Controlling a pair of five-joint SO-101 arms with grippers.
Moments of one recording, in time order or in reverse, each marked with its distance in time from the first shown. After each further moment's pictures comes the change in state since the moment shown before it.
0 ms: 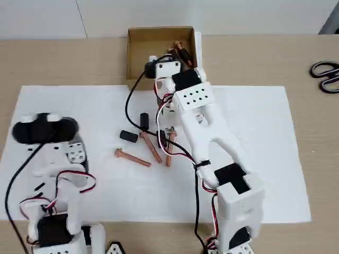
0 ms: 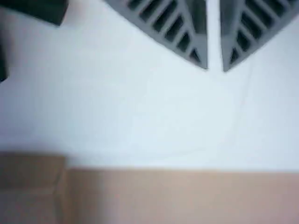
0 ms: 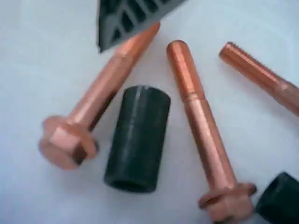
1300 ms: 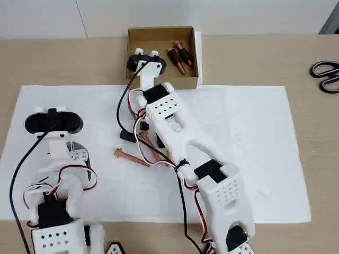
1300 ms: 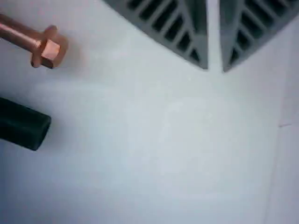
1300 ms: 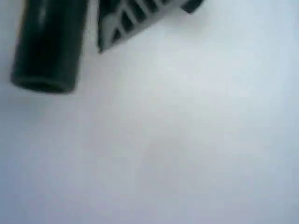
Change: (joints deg) left arm -0.6 10.5 0.4 6.4 0.0; right arm -8.4 11.9 -0.5 -29.0 -22.7
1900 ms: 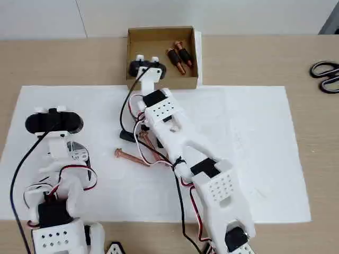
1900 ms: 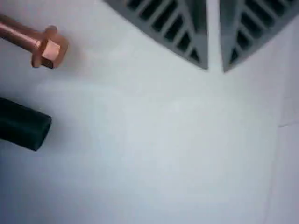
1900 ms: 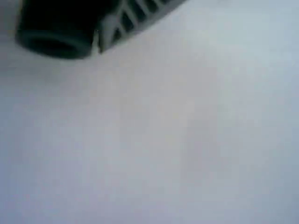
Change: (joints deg) left arm 0.0 0.0 0.0 0.0 0.0; right arm 0.4 7.3 -0.4 -5.4 -0.4
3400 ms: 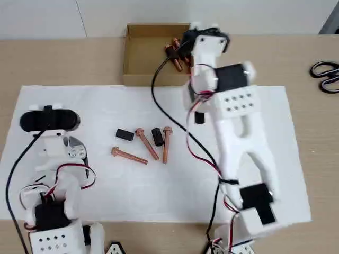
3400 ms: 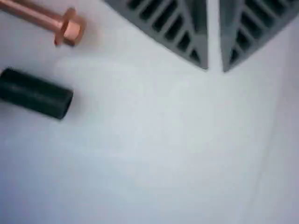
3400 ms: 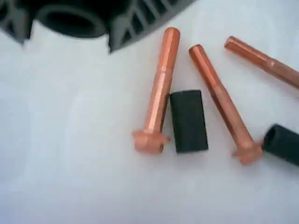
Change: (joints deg) left arm 0.0 0.1 -5.2 0.0 0.0; right arm 17.6 -38.9 -0.4 37.5 18.6
